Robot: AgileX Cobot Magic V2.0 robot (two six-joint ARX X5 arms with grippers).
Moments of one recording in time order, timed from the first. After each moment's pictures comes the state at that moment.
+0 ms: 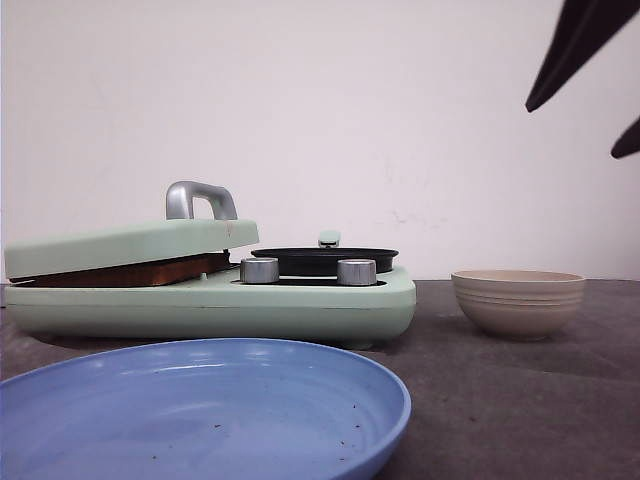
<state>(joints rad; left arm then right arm) -0.27 0.23 0.56 -0.45 0.09 -0.22 0.39 0.85 0.74 -0.52 -0.13 0.45</state>
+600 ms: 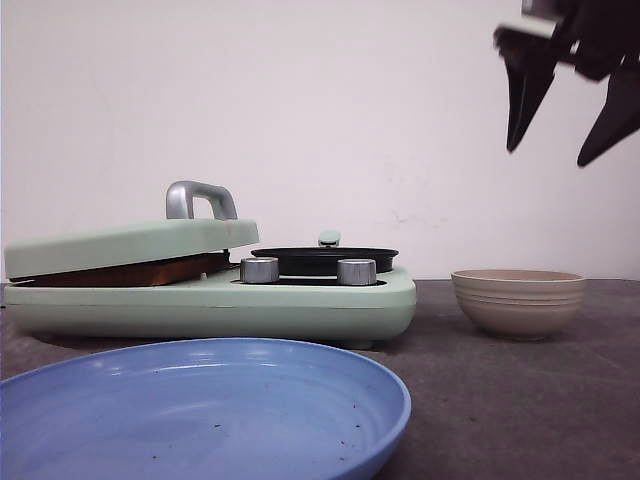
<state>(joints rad) -0.27 0.17 0.56 -0.51 0.08 -0.22 0.16 1.49 1.29 -0.70 -0.13 0.22</state>
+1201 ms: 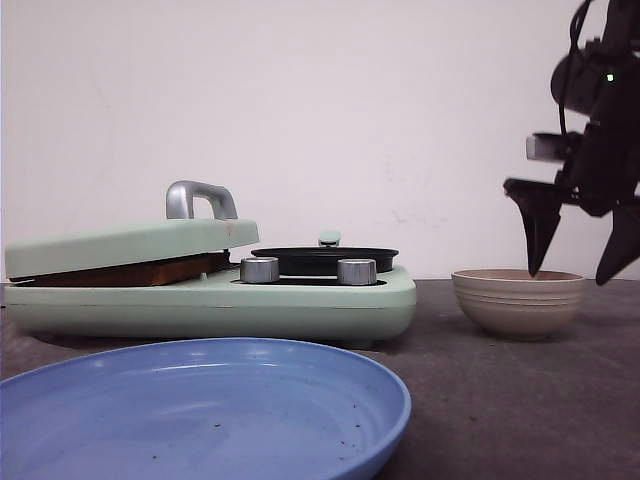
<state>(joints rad) -0.27 0.17 0.56 -0.51 0.08 -0.22 0.04 1.84 1.32 -0.55 -0.13 0.17</state>
